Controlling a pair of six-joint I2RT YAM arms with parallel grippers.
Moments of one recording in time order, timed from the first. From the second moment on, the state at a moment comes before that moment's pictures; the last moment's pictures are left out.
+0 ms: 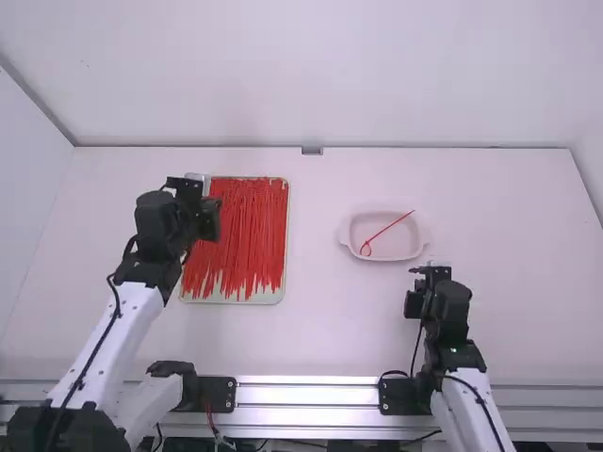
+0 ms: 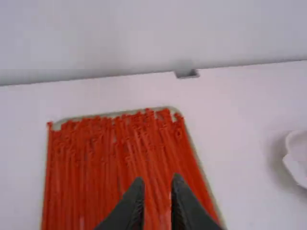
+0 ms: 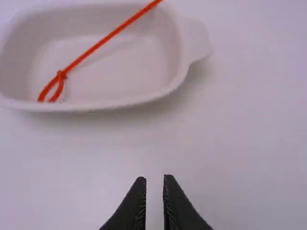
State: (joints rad) left arm 0.00 1.04 0.68 -0.11 0.22 0.00; right arm 0.00 0.61 0.05 -0.11 -0.02 0.00
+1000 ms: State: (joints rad) left arm 0.00 0.43 0.08 -0.11 0.00 0.00; right arm 0.00 0.13 0.01 -0.10 -0.02 -0.01
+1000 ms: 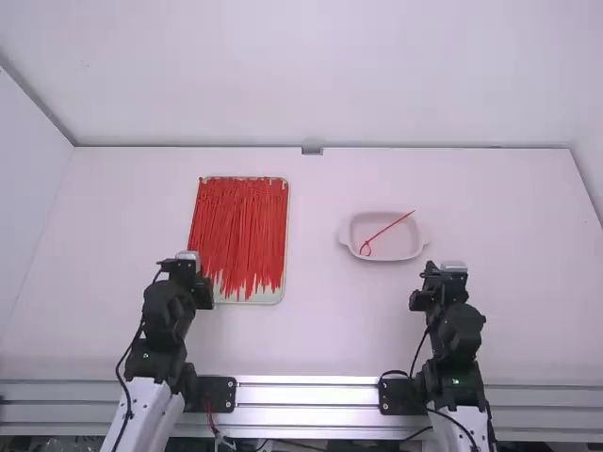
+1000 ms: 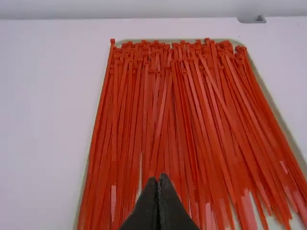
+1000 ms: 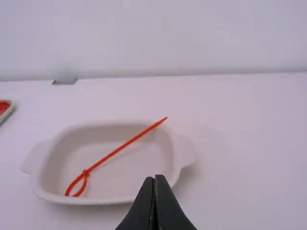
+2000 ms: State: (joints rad) left arm 0.00 0.05 0.01 -0.10 0.00 0.00; right arm 0.00 0.01 0.01 -0.10 -0.02 0.00
